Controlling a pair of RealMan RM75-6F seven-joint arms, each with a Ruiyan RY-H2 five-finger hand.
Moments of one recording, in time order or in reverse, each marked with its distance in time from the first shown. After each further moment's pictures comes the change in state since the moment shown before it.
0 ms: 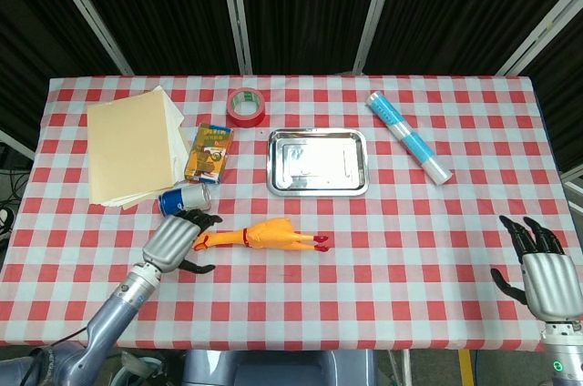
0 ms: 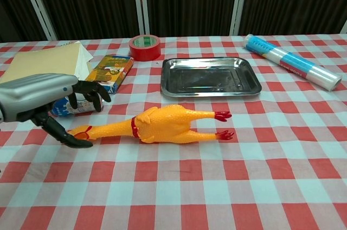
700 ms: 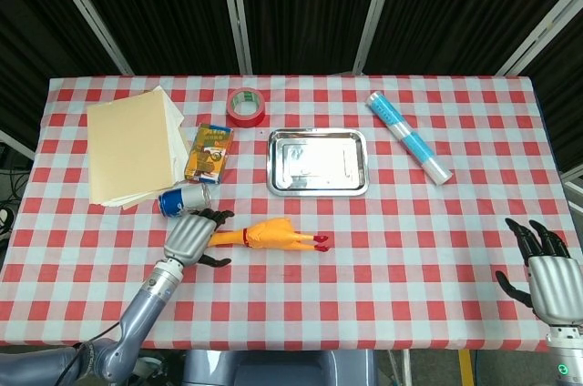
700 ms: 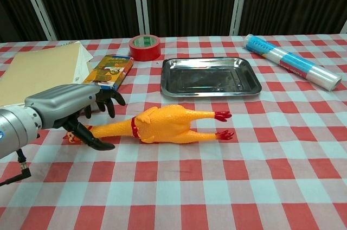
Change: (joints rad) left arm -0.060 -0.173 -0.028 0.108 -0.179 0.027 0.117; right arm -0.011 0.002 -0.004 0.013 0.011 -0.001 0.019
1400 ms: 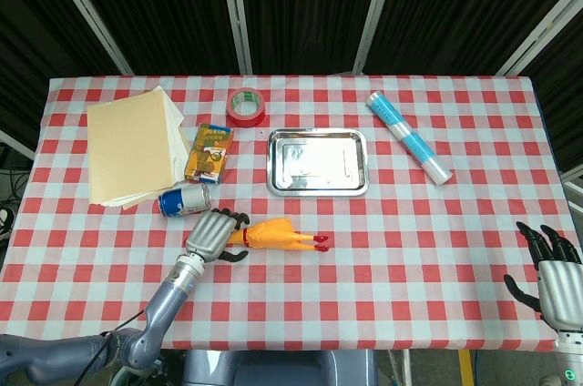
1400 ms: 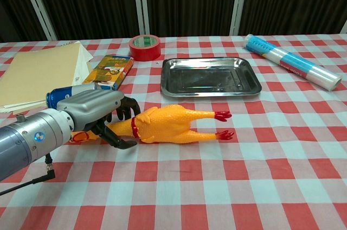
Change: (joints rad) left arm -0.086 -0.115 -0.015 0.108 -0.074 -0.028 0.036; right arm -0.027 0.010 0.001 -0.012 0.026 0.019 0.002
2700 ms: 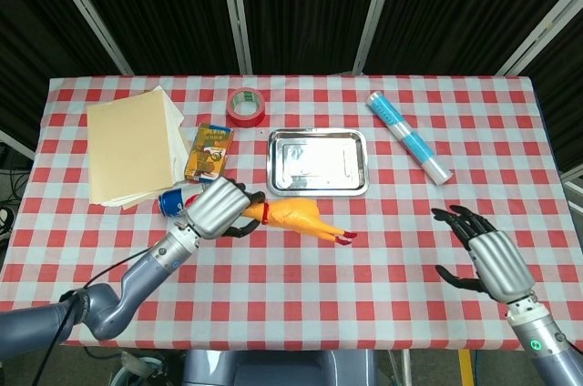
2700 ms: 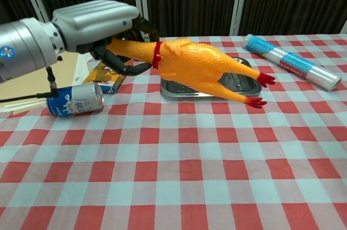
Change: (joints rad) left arm -0.162 0.308 -0.034 -0.129 0.424 0.004 -0.236; right arm 0.229 0.156 -0.001 -0.213 -0.195 -0.239 0.280
